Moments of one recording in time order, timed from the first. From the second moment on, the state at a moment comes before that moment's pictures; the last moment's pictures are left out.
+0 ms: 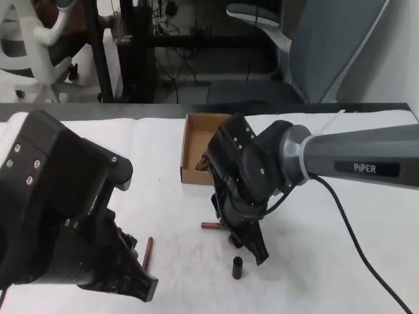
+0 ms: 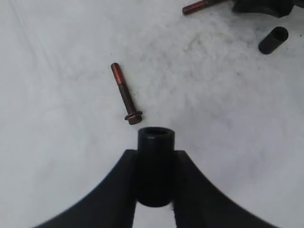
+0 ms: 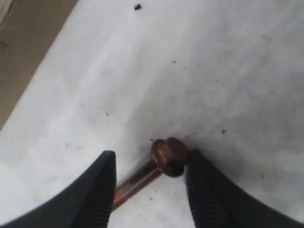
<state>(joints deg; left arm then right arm) -33.8 57.0 -38.8 44.9 -3.3 -4.0 39.0 112.0 -71.3 32.7 7.7 91.8</state>
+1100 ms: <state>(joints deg) -33.8 54.7 -14.3 -17.6 11.3 -3.9 37.8 91.1 -67.3 9.8 16.3 20.6</state>
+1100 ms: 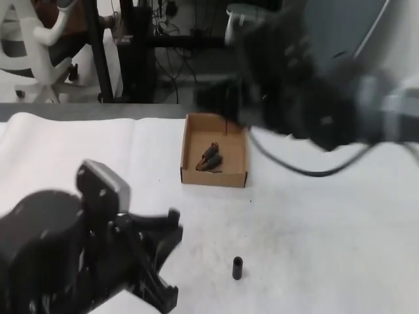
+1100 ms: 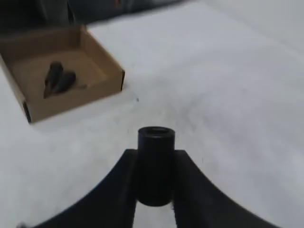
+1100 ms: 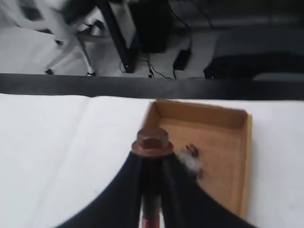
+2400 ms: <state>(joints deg) -38.3 79.2 -11.3 -58.8 6.5 -12.6 47.5 78.1 -35.0 -38.0 2.2 12.1</state>
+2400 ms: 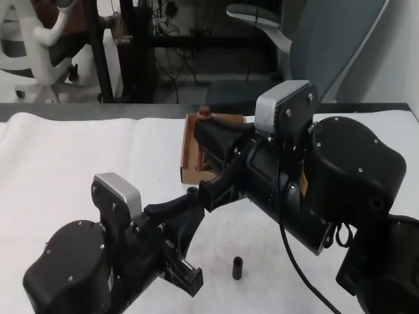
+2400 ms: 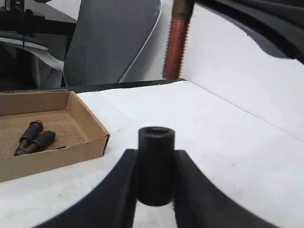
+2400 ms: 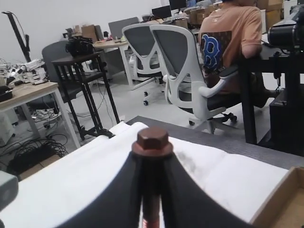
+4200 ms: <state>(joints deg) -38.4 79.2 -11.4 -62.9 5.7 -11.6 50.1 79.9 -33.7 -34.0 3.4 12.2</state>
